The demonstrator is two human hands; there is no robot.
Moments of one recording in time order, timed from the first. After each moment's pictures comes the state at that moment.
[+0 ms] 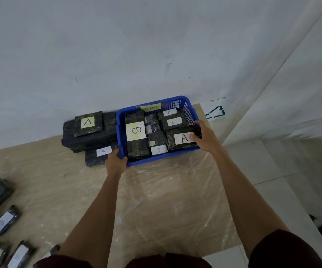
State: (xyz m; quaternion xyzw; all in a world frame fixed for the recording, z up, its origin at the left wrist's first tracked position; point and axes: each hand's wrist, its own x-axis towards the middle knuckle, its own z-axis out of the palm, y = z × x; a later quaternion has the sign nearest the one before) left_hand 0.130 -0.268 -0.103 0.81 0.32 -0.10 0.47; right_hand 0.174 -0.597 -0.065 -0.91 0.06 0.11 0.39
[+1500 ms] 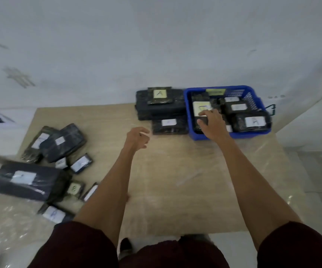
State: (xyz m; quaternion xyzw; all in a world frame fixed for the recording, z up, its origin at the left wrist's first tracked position) left_hand 0.043 -0.077 -0.046 0.79 0.27 -0.13 0.53; right_hand 0.103 -0.352 -0.027 -0.95 -0.04 0.05 0.29
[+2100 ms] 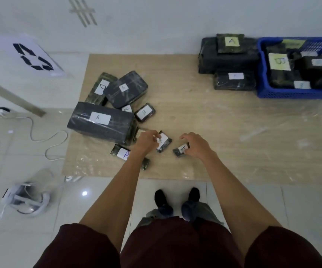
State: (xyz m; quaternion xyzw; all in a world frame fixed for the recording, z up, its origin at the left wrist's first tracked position) left_hand -0.159 0.128 -0.121 0.88 0.18 -0.23 0.37; right_hand -0.122 -0.080 -0.130 -0.92 -0.13 0.32 0.16
